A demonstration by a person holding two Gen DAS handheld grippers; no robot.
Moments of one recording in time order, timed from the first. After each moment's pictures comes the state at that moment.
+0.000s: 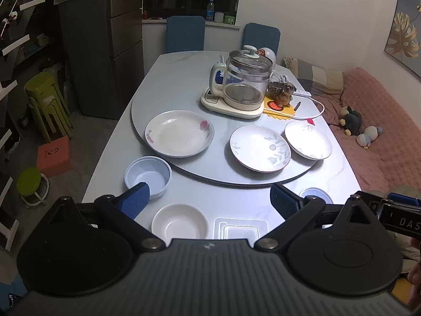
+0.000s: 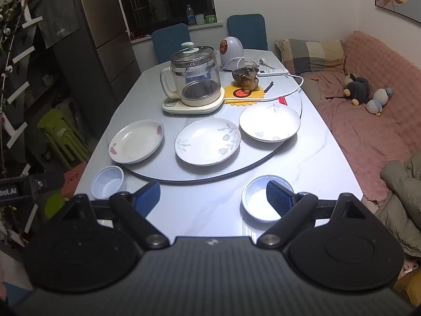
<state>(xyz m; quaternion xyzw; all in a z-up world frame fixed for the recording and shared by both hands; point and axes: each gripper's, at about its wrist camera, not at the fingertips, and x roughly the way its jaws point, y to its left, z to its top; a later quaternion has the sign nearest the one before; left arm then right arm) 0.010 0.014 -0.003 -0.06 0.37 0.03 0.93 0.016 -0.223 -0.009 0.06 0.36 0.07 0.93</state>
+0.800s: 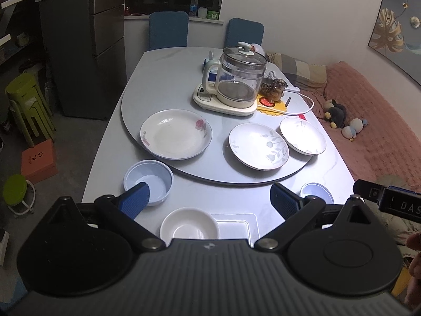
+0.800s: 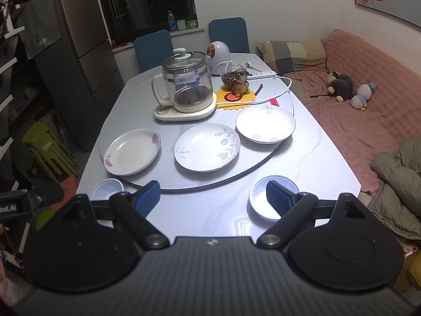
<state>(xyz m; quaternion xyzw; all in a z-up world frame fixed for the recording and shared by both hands) 0.027 0.066 -0.011 -0.06 0.38 -0.03 0.92 0.014 -0.177 -0.002 0.07 0.35 0.01 0.93</state>
